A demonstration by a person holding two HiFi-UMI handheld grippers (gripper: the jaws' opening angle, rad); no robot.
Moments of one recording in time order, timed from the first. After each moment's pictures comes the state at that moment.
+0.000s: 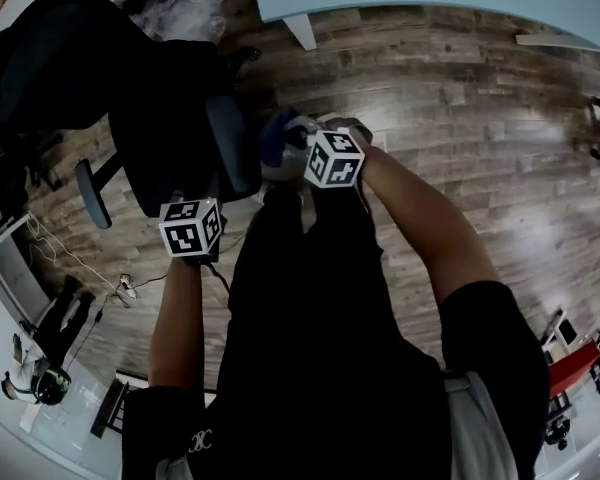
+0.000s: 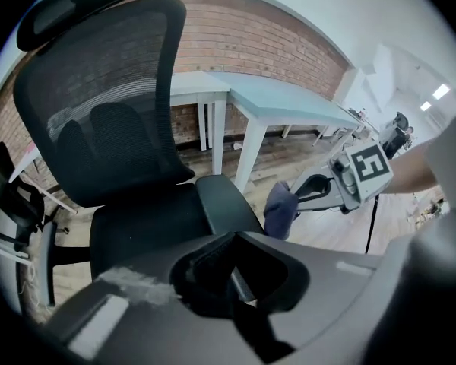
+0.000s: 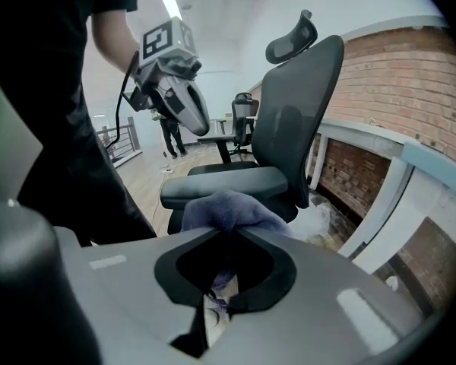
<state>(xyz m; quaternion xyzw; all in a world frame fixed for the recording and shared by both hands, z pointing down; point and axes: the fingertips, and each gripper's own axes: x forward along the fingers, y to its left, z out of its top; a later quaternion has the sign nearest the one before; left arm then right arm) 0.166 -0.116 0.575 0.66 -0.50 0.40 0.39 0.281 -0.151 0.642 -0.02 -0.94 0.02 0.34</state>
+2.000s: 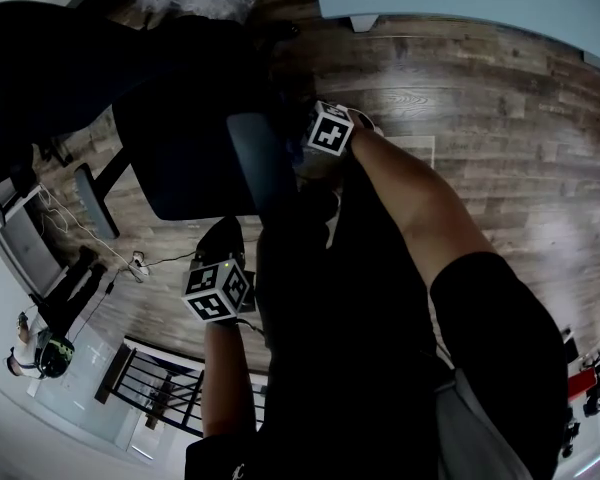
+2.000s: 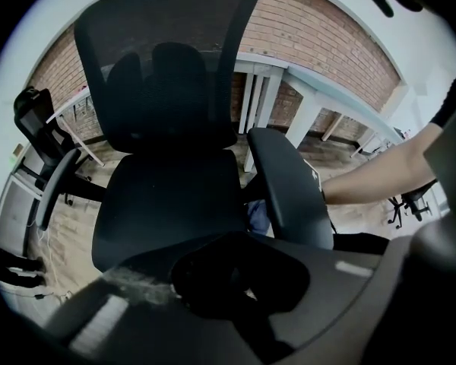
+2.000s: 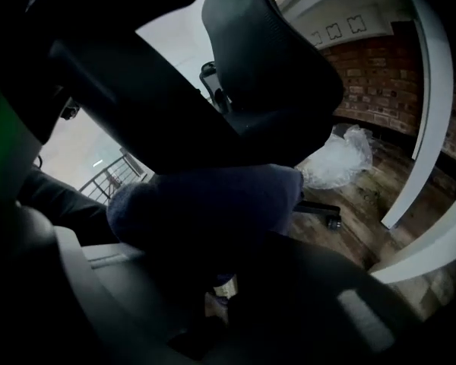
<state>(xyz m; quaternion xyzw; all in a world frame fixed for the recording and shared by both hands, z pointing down) 0.116 -0.051 0.650 0.55 -0.59 0.36 0.46 0.179 -0.179 0.871 -0.06 -0.89 0.22 0.39</state>
